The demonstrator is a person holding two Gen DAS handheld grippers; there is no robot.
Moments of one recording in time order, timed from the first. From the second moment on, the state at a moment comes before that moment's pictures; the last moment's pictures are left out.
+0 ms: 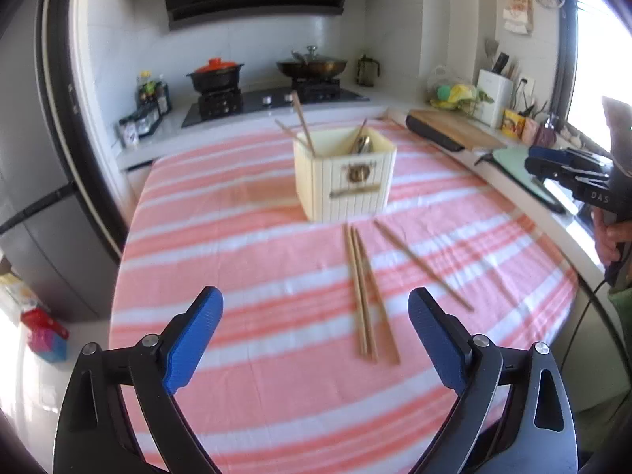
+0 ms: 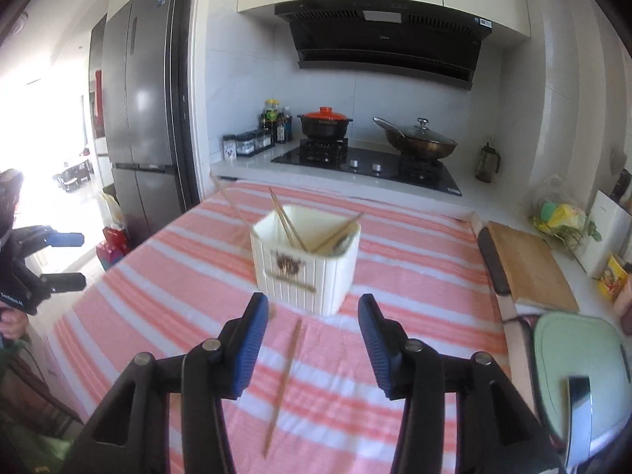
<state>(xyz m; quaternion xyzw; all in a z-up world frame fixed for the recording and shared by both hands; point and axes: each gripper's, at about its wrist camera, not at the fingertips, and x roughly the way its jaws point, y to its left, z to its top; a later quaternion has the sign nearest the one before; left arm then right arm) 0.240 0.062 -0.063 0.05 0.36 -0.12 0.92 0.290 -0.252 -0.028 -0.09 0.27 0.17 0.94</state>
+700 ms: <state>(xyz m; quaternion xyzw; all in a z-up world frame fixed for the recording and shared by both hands) 0.222 0.052 -0.160 -0.06 0.42 -0.09 0.90 0.180 -0.230 -0.171 -0.03 0.34 0.13 0.93</state>
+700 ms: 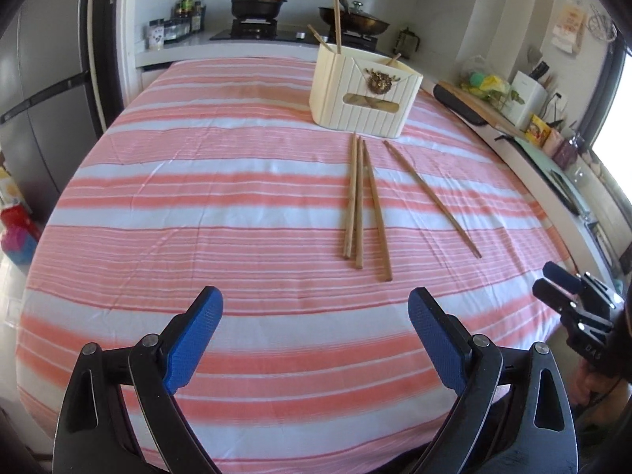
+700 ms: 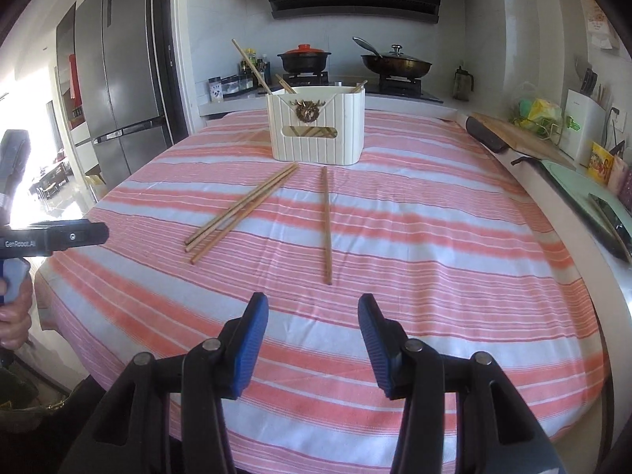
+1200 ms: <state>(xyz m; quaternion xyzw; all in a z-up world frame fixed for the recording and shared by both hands) 0.326 0.023 -0.191 0.00 0.43 -0.11 0.90 0.176 -0.251 -0.184 -0.01 0.36 0.11 0.93</state>
